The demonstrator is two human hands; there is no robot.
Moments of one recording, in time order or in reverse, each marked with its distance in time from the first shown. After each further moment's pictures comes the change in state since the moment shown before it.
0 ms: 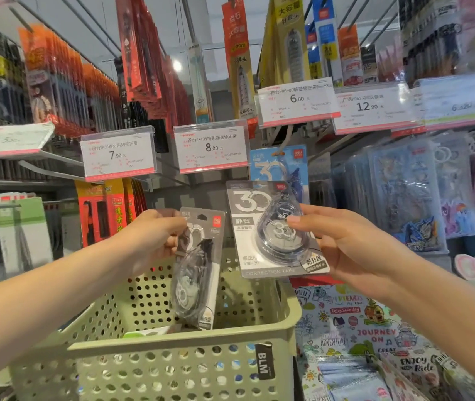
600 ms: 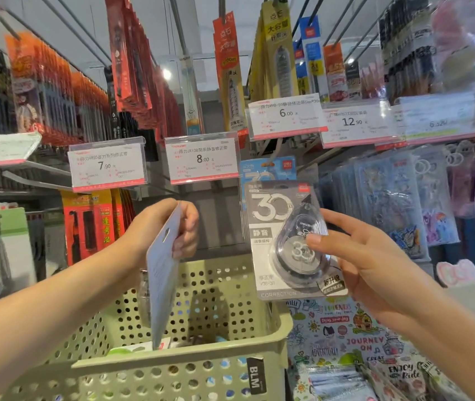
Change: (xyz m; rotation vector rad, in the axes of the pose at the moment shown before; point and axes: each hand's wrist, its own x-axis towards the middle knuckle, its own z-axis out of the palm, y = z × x) left_hand 0.002 0.024 0.016 -0.343 -0.551 0.281; right_hand -0.023 0.005 -0.013 -0.091 0.150 -0.192
